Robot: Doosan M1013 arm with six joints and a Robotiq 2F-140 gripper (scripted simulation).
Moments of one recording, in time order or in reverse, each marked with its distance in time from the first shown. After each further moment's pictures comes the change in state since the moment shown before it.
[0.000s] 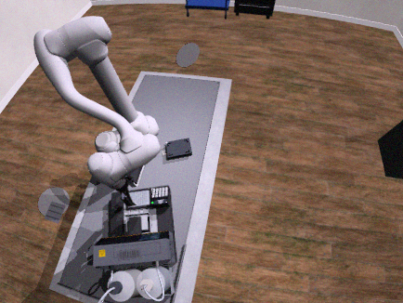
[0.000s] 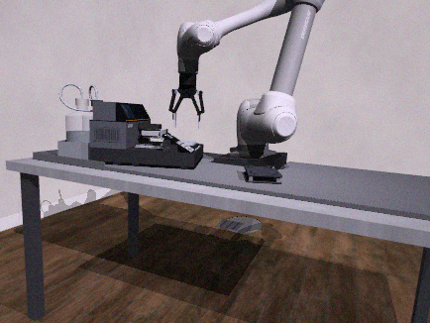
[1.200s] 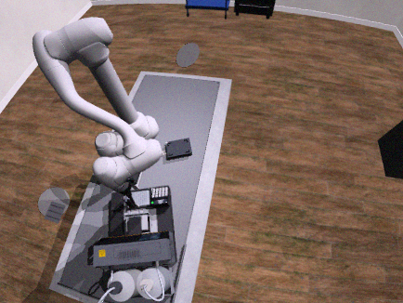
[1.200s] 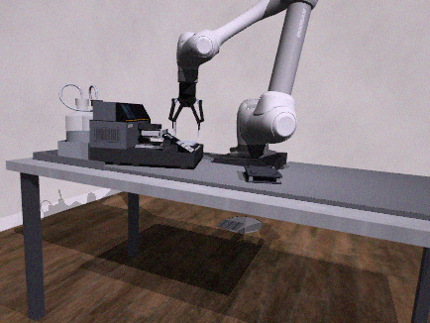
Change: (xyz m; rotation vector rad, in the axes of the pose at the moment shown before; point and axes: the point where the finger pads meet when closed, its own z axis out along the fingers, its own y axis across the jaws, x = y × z) arm 0.000 0.000 0.040 0.000 0.000 0.000
